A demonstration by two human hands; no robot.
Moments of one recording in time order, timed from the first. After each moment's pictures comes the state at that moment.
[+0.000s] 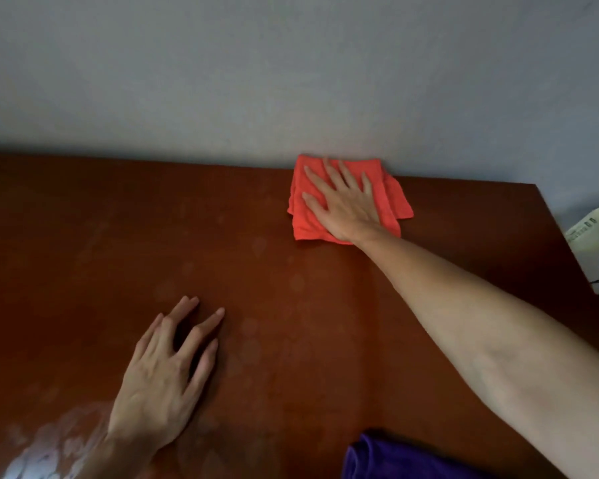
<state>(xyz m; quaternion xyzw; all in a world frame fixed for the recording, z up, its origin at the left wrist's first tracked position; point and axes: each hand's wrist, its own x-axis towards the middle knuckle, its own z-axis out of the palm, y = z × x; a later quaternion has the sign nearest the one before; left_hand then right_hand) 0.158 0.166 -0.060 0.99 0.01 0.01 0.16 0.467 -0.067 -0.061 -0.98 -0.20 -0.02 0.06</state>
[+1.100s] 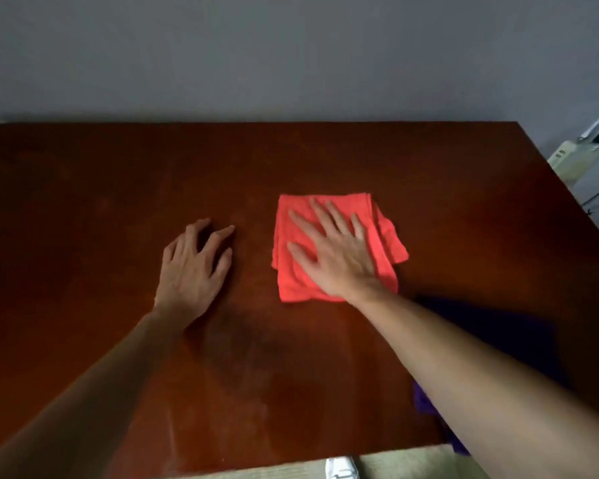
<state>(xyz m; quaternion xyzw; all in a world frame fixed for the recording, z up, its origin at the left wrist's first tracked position) 0.152 0.264 -0.061 0.99 0.02 0.01 0.14 0.207 0.014 -0.066 -0.98 -0.18 -0.02 0.09</state>
